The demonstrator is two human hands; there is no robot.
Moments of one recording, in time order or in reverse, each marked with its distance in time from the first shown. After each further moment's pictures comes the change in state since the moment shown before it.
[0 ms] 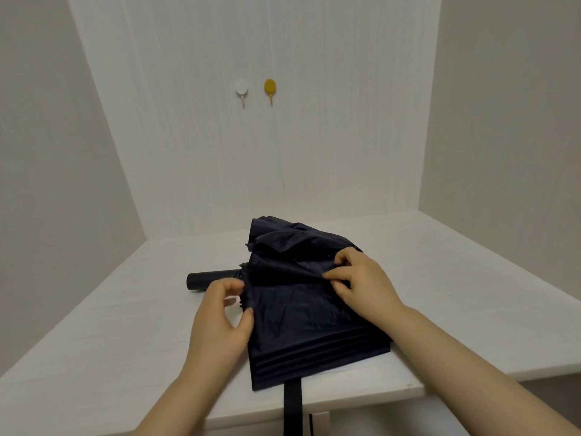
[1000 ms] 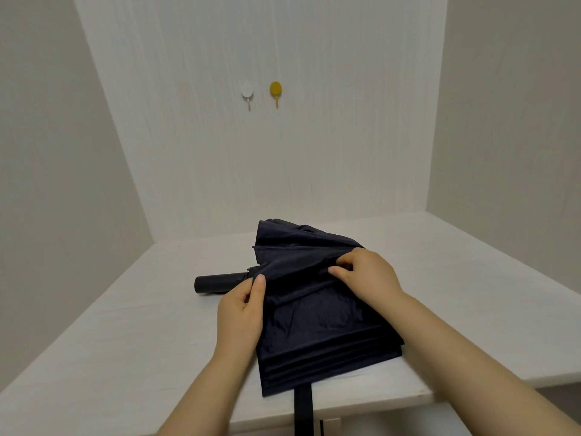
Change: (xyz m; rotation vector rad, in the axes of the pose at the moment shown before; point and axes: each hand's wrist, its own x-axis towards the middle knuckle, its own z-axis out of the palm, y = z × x) left_hand 0.022 -0.003 0.026 -0.181 0.063 -0.079; right_hand 0.026 -0.011 -0.006 0.012 -0.125 0.318
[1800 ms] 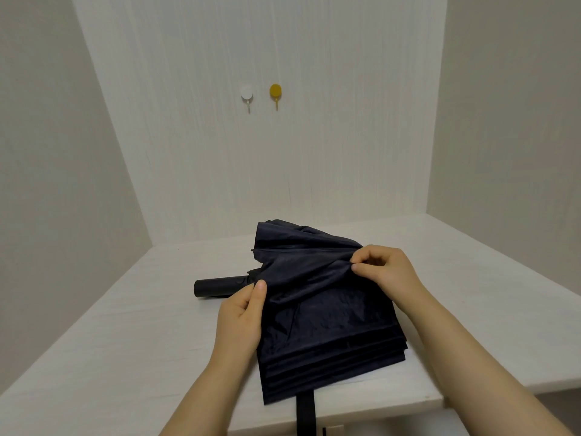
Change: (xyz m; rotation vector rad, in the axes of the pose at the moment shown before) left_hand 0.002 -0.010 -0.005 -0.116 -0.113 -0.057; right_hand -0.008 0.019 -0.016 0.805 0.080 0.029
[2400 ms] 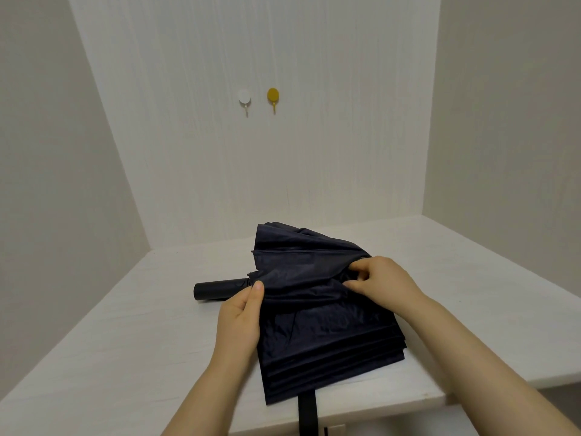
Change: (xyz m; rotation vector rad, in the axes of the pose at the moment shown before) left_hand 0.001 0.001 0.000 -0.091 -0.011 -0.039; right_hand 0.000 -0.002 0.003 -0.713 -0.162 0.017
